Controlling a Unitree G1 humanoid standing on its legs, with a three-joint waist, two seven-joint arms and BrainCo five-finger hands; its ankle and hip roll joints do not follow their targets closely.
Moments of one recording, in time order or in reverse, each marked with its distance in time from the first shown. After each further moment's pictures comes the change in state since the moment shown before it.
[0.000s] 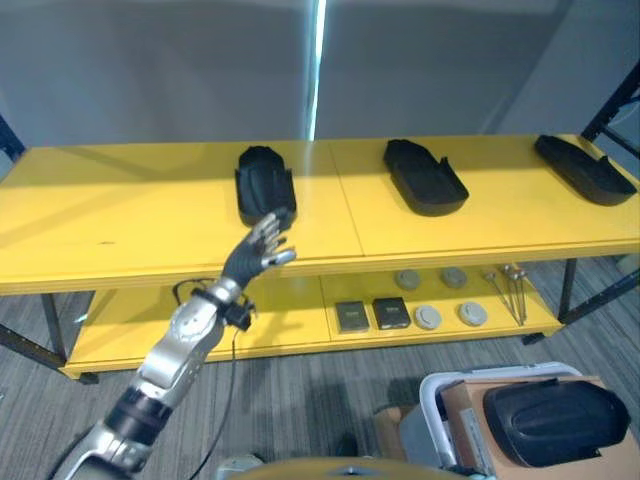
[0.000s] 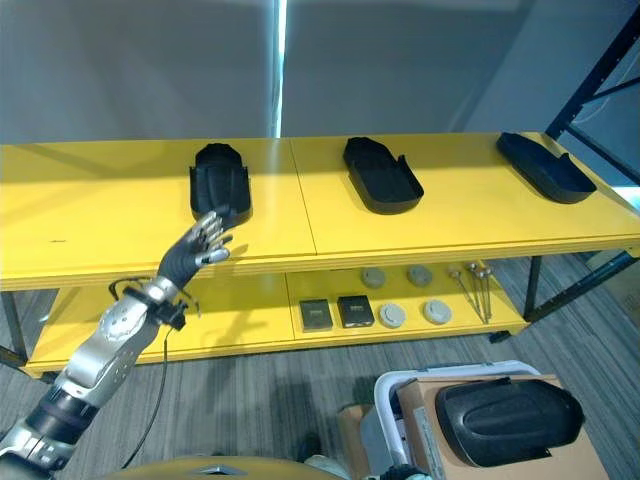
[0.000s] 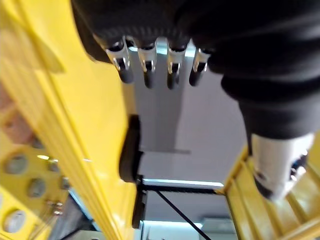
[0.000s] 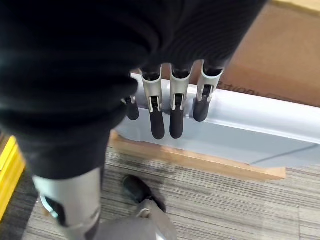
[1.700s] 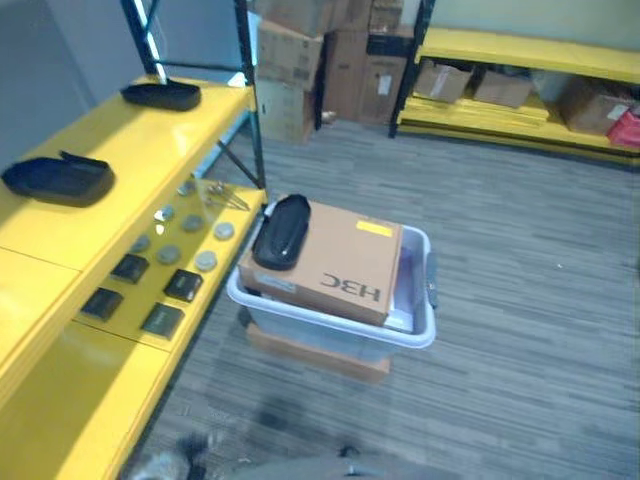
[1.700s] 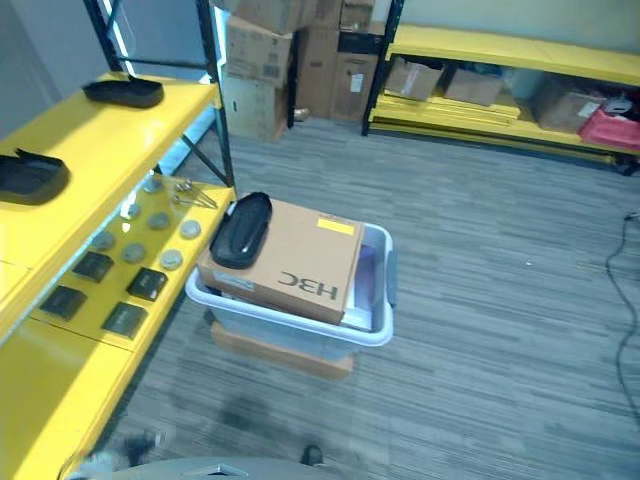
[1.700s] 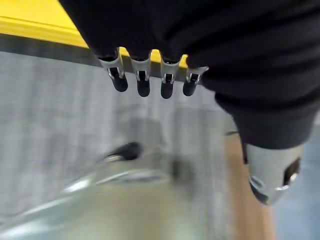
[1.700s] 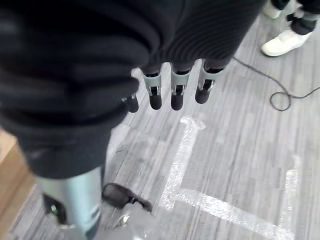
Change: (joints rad) left arm 0.117 -0.265 0.075 1.374 0.347 0.173 0.323; right arm 0.036 -0.027 -0.049 0.037 0.097 0.075 0.055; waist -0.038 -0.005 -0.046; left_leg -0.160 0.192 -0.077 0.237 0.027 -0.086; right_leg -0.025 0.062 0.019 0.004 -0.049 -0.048
